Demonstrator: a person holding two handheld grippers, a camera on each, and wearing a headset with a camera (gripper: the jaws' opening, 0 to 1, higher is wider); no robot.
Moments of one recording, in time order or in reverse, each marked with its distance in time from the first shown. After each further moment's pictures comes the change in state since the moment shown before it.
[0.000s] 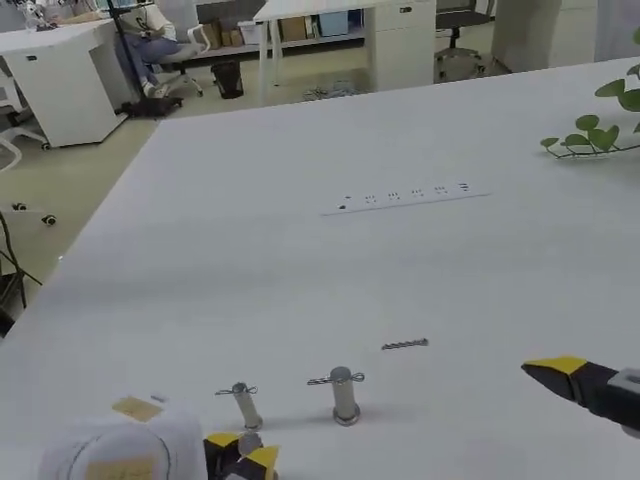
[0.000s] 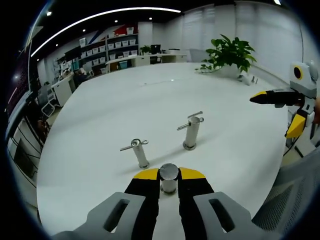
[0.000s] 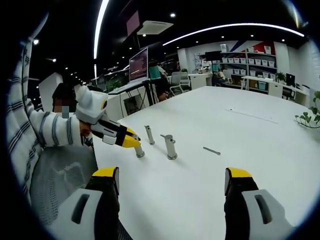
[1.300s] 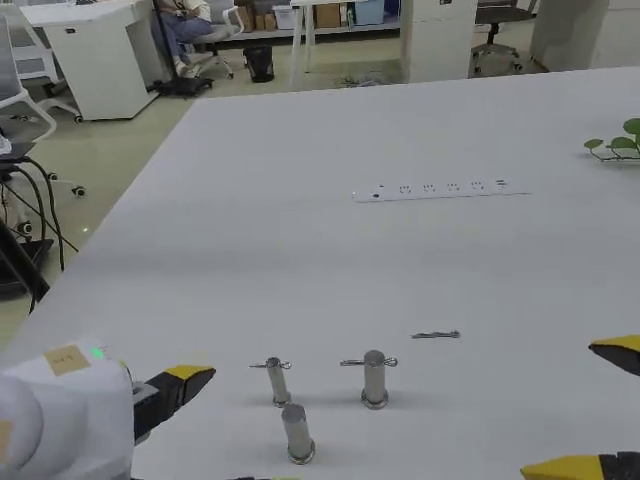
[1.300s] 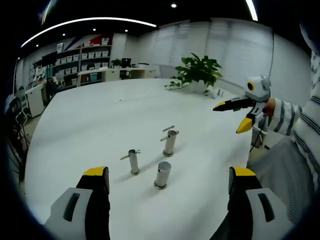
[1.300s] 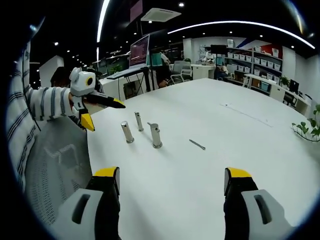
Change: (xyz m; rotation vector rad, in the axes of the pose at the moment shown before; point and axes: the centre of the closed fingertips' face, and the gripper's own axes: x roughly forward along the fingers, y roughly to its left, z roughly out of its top) left arm -0.047 0.003 0.012 0.047 -0.118 -0.329; right arm -0.006 -0.036 -0.004 -0.109 0.120 -0.015
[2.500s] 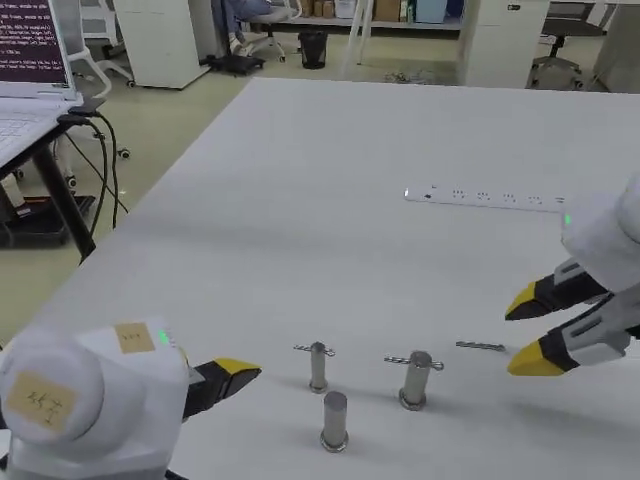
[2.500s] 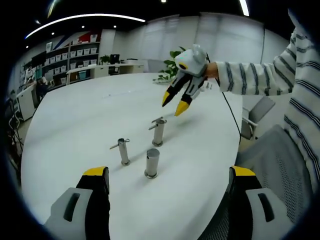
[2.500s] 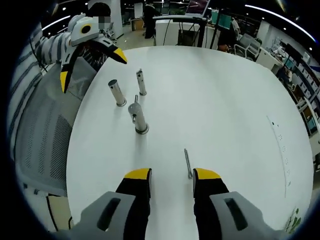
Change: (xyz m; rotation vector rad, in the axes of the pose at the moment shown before) left arm -0.004 -0.016 -0.016 0.030 0.044 -0.085; right arm 0.111 -0.040 0.007 -0.515 0.480 0.373
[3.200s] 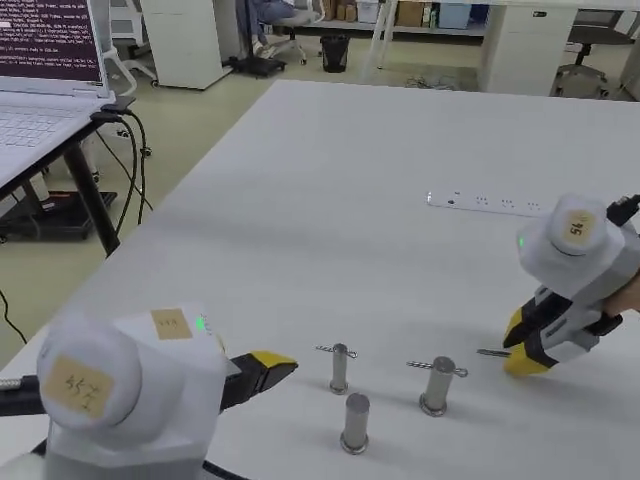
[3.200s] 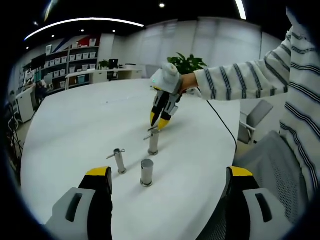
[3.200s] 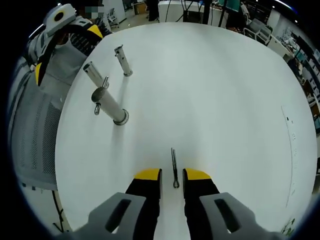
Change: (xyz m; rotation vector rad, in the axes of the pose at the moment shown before) left arm -0.003 -0.010 0.018 0.006 -0.056 -0.011; right arm 0.034 -0.025 -0.010 -0.021 0.136 0.031
